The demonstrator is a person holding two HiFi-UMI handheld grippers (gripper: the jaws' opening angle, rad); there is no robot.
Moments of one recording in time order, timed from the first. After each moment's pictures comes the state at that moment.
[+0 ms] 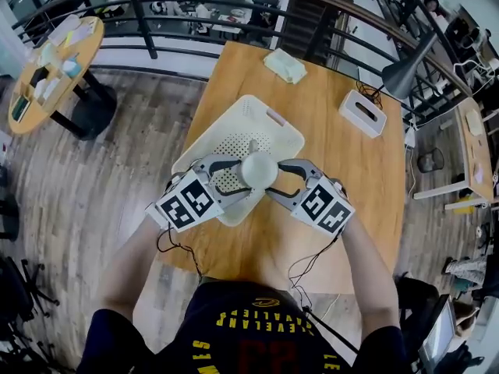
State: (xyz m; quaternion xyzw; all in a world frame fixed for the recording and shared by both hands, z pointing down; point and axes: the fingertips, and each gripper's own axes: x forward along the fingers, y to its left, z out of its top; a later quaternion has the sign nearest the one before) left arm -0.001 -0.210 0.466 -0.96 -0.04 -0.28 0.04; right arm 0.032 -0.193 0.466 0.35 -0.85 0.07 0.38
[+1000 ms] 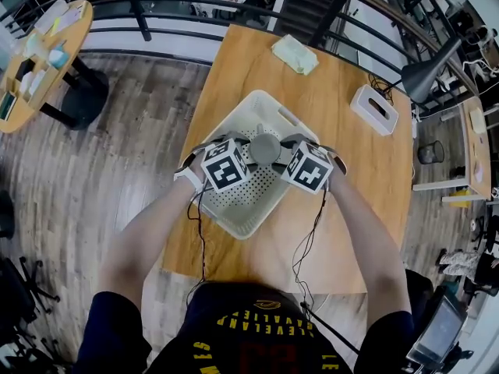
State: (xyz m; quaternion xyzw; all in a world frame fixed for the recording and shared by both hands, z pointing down) left arm 0.041 -0.300 0.602 -0.90 -0.07 -0.43 0.02; right arm 0.074 -0.290 0.583 0.29 -0.78 0.13 0.54
